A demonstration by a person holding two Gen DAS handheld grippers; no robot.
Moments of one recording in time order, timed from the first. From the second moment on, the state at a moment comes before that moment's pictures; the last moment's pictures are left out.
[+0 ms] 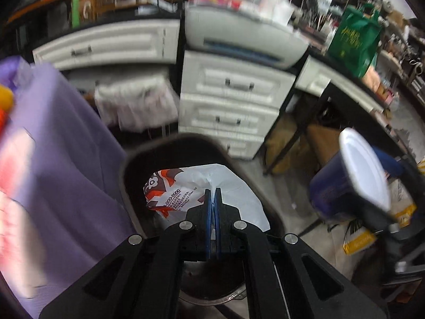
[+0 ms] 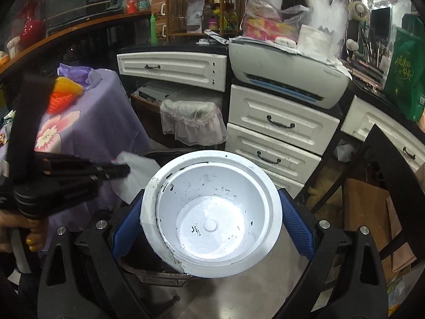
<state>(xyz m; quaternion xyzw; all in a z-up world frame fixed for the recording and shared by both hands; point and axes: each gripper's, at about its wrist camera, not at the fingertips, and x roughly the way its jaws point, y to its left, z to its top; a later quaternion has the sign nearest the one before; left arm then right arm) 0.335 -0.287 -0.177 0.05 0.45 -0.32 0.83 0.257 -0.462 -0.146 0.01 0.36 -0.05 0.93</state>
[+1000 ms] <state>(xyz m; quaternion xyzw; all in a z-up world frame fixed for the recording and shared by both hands) 0.286 -0.239 -0.085 0.07 0.30 -0.24 0.92 0.346 -0.407 -0.250 0.01 0.50 0.03 0.87</state>
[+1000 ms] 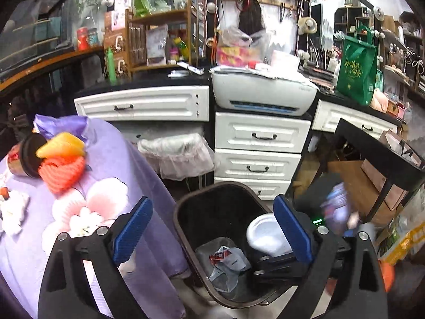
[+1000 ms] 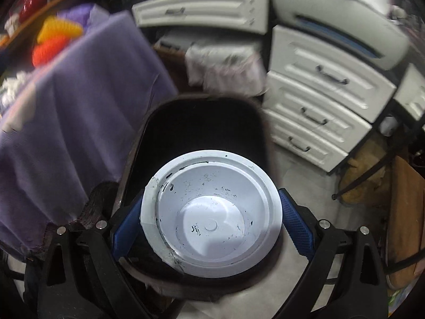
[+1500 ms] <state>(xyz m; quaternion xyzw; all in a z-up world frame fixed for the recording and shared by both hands) 0.280 -0.221 -0.085 0.05 0.30 -0.23 0.92 0.407 -0.382 -0.344 -0.04 0.61 0.00 0.79</state>
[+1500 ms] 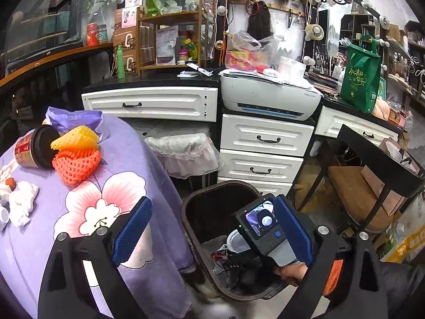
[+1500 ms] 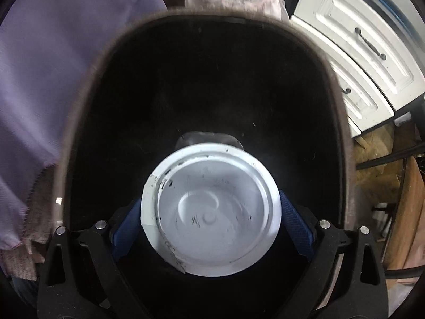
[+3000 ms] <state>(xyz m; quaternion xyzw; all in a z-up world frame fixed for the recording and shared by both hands) 0.229 0.072 -0.062 -0.01 0.31 0.02 0.95 0.341 -0.152 -0.093 -0.07 0.36 0.23 0.90</state>
